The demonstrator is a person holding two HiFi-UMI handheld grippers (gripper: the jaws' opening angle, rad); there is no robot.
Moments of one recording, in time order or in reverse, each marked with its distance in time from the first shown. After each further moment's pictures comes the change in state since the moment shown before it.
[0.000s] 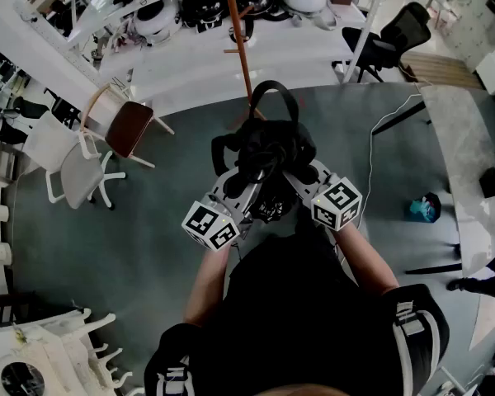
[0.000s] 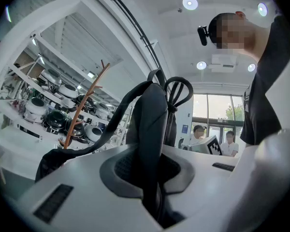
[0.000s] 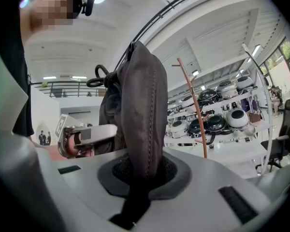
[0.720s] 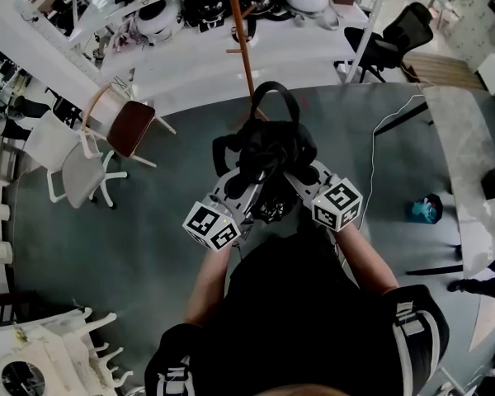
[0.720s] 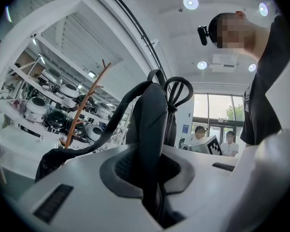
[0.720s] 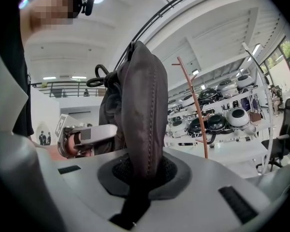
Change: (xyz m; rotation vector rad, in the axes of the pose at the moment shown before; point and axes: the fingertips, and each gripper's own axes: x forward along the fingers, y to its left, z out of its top) left arm -0.002 0.004 0.000 0.001 0.009 0.007; right arm 0.005 0.001 -0.002 0.003 0.004 0.001
